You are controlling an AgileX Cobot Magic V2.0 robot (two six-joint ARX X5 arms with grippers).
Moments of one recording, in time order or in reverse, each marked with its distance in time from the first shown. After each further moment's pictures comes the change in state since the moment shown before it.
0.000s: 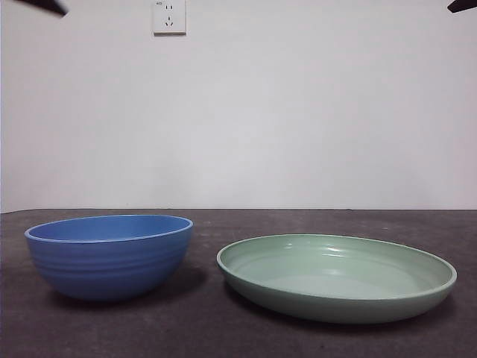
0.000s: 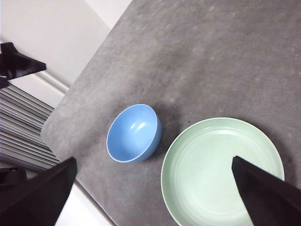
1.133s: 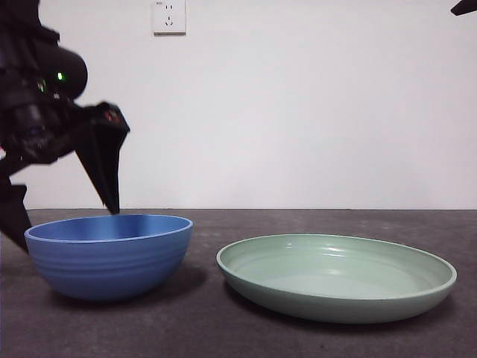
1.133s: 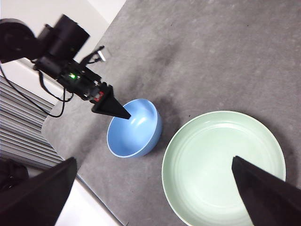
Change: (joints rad) left arm 0.028 0.679 0.000 -0.096 -0.138 0.072; right arm 0.000 0.000 0.000 -0.026 0.000 -0.003
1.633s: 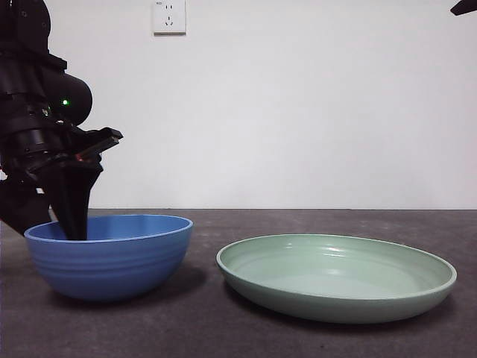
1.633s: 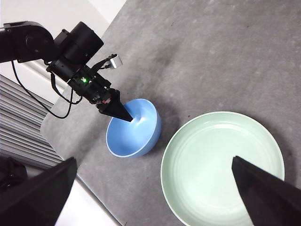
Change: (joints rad) left arm 0.000 0.071 0.000 0.003 0.000 0.011; right arm 0.000 0.000 0.000 0.000 0.000 -0.013
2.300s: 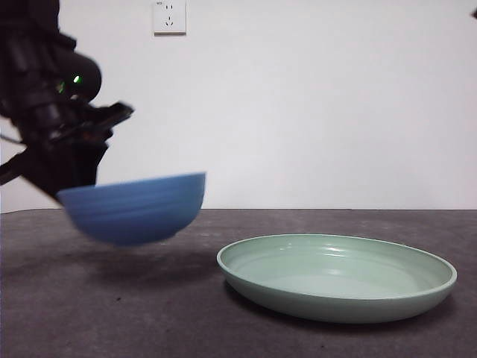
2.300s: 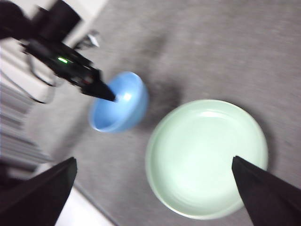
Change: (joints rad) left arm -0.016 0.002 0.130 -0.067 -0.003 -0.007; right arm -0.001 -0.039 0.000 -0.077 0.097 -0.016
